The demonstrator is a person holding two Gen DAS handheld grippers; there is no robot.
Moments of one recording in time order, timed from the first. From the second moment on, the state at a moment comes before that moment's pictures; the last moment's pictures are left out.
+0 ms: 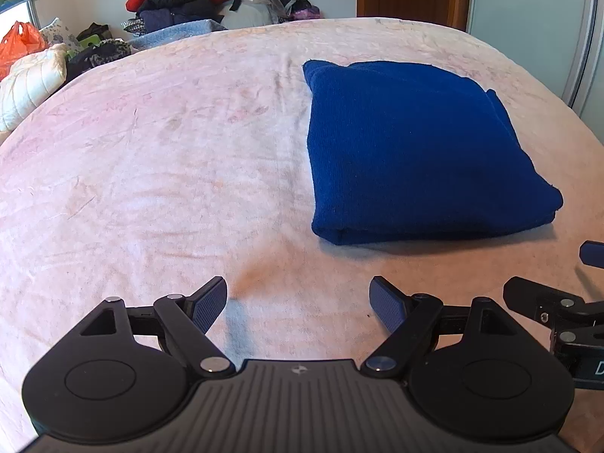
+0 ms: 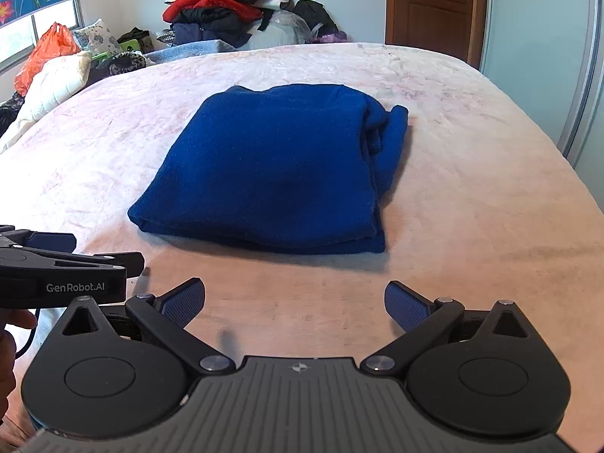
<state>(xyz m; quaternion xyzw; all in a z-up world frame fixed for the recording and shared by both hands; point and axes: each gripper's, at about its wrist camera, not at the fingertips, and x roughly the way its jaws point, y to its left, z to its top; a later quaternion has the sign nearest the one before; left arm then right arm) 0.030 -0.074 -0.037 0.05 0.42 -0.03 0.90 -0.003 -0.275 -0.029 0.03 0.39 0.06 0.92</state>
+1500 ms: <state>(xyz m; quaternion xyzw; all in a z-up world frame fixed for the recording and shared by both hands) 0.033 -0.068 -0.042 0.04 0.44 -0.03 0.90 -0.004 -0.273 -0.024 0.02 0.39 0.06 0.92</state>
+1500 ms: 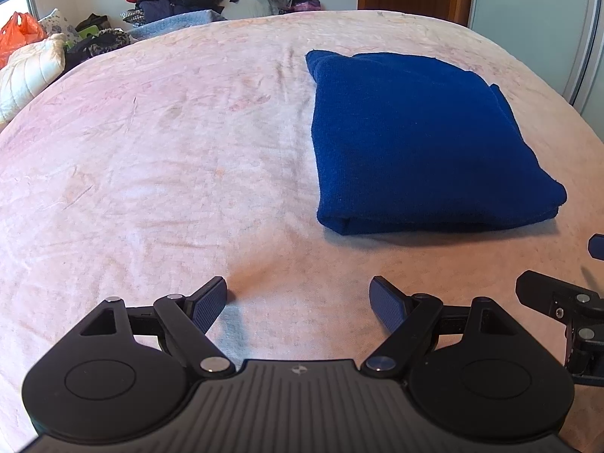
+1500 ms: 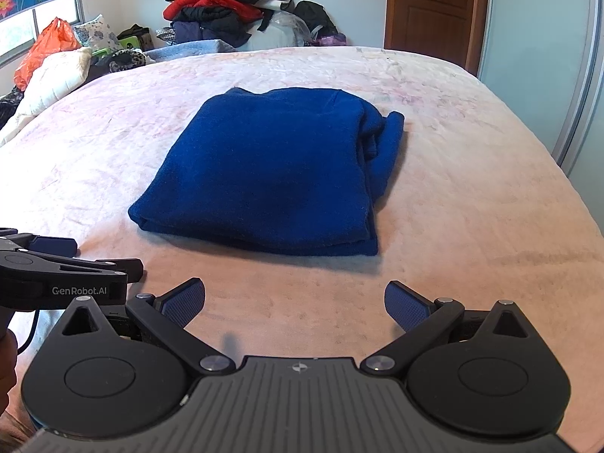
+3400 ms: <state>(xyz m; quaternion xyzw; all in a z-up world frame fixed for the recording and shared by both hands) 0.025 -0.066 -0.039 0.05 0.43 -0.04 0.90 -0.012 -0.274 -0.019 0.02 0.38 0.06 0.92</state>
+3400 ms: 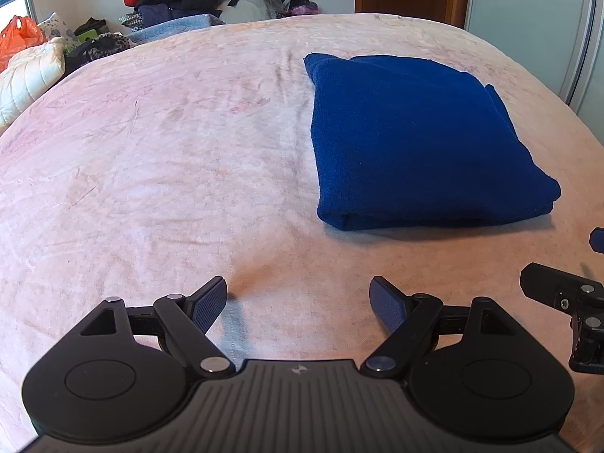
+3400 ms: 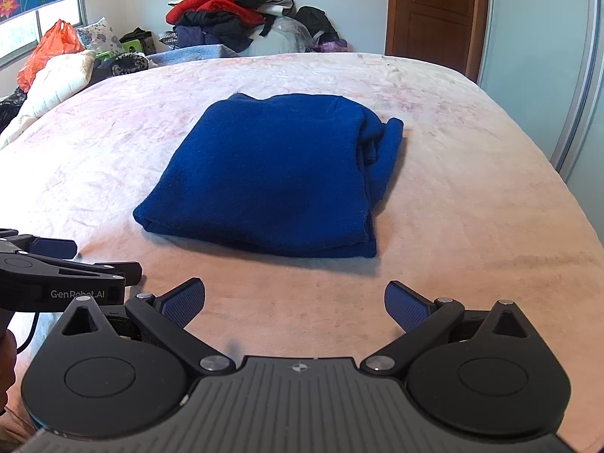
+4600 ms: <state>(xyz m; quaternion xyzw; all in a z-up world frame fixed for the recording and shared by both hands) 0.023 -0.071 -0.038 0.07 0.41 -0.04 0.91 -0.013 -0.273 -0.023 0.03 0.39 0.06 0.92</state>
